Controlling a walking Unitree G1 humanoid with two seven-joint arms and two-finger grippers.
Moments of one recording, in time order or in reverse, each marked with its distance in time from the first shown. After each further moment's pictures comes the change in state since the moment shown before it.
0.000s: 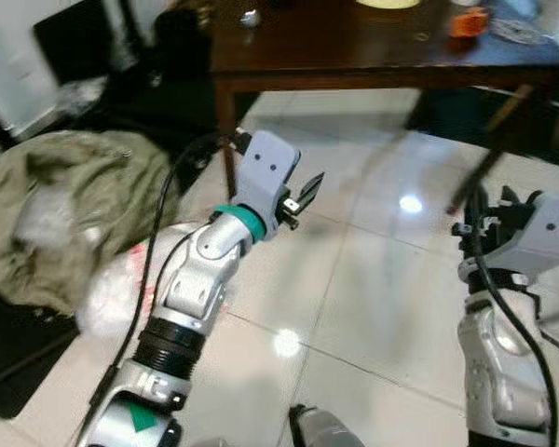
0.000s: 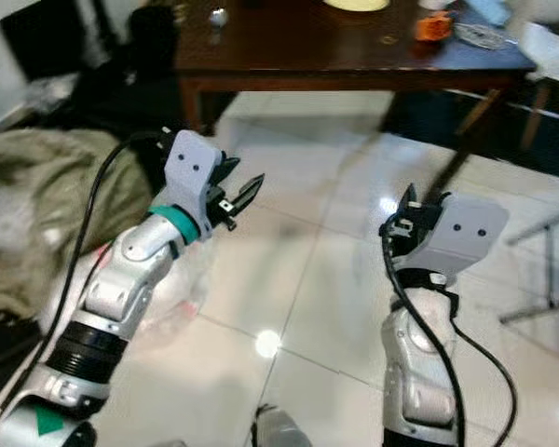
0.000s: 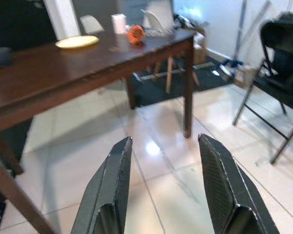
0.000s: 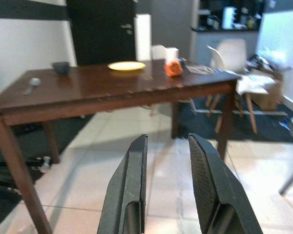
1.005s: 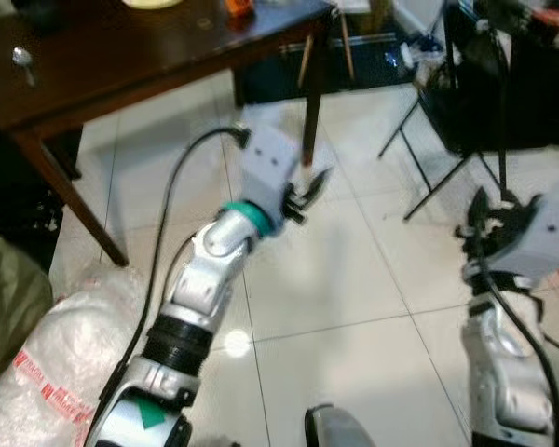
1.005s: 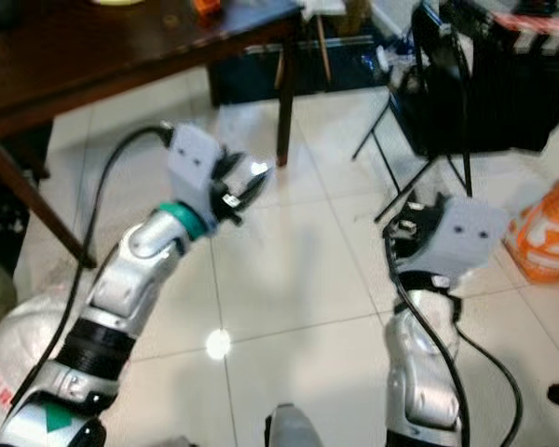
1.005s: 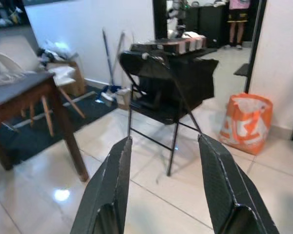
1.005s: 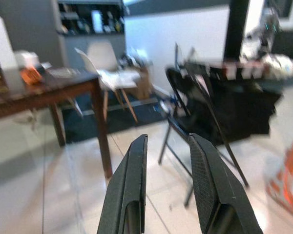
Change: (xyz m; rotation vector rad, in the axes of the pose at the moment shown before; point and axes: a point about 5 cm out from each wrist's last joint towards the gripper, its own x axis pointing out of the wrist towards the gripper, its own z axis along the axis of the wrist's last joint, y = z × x) left arm 0.006 -0.009 0.007 -0.020 -0.057 -0.037; right arm 0.002 0.004 0.002 -0.014 -0.008 0.025
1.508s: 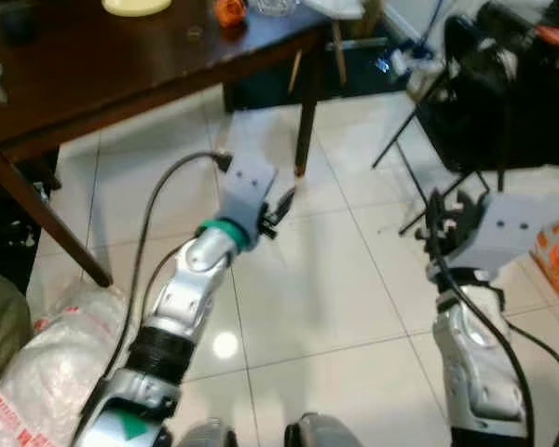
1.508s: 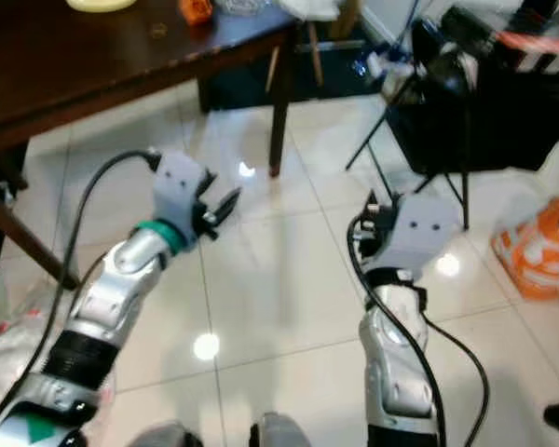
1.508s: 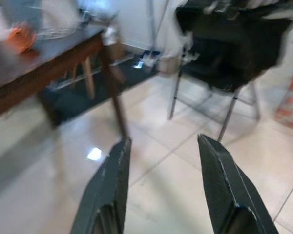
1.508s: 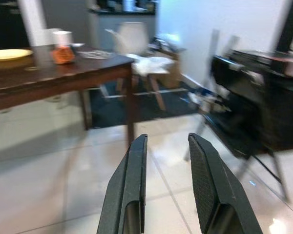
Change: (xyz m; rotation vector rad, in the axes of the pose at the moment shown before) left arm -0.045 0.032 -0.049 0.071 0.182 0.178; right arm -0.005 0.028 -0.024 0.004 0.088 0.139
